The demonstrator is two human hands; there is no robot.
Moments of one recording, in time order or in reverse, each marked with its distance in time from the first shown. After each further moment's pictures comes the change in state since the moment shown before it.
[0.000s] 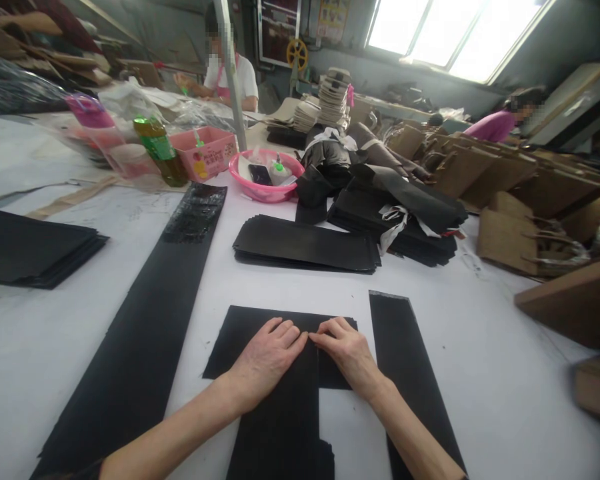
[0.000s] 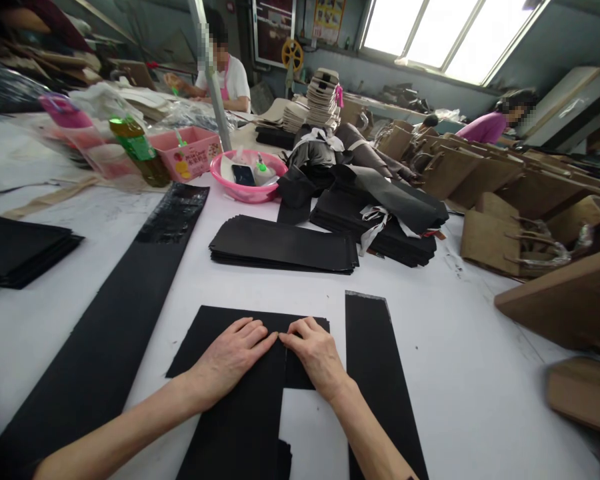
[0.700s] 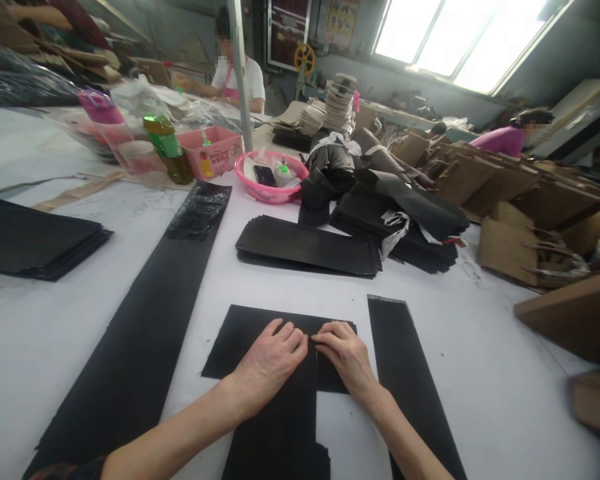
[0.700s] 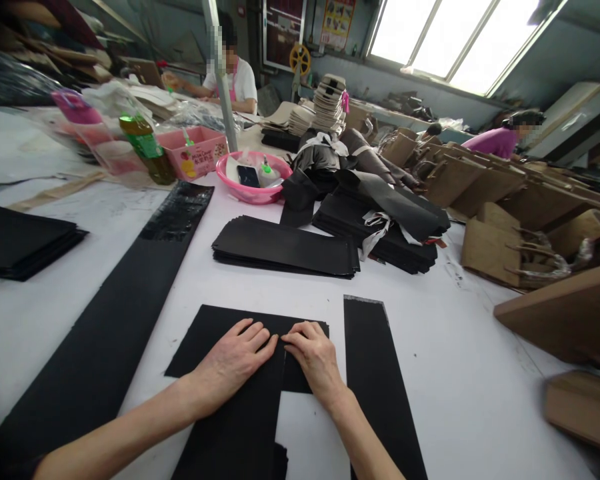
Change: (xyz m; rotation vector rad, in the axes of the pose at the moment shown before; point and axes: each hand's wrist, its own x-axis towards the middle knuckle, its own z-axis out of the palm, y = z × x) left_hand 0.001 0.008 0.004 0.076 0.031 0.012; right_hand -0.005 0.002 0.011 0.217 0.122 0.133
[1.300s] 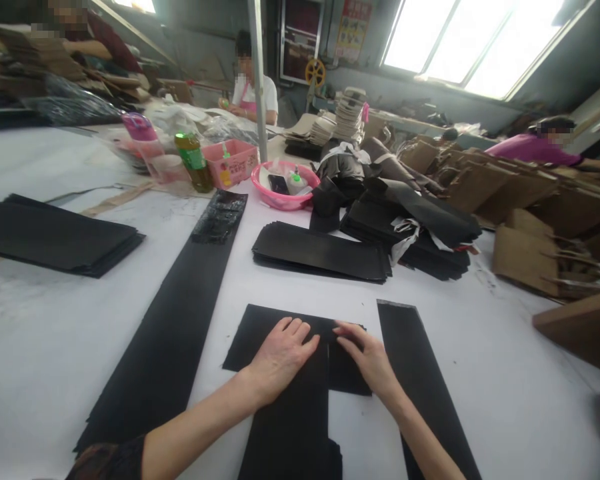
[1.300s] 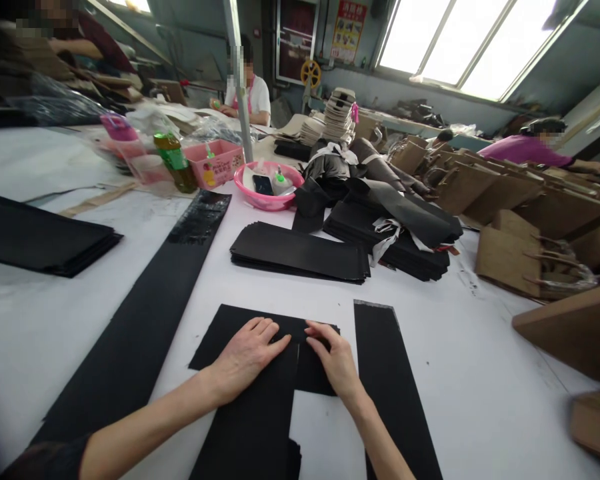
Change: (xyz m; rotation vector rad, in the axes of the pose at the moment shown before) left_hand -0.001 -0.002 -0.012 -0.033 0.060 -0.087; right_hand -0.001 -0.007 -0.009 0.142 0.078 0.117
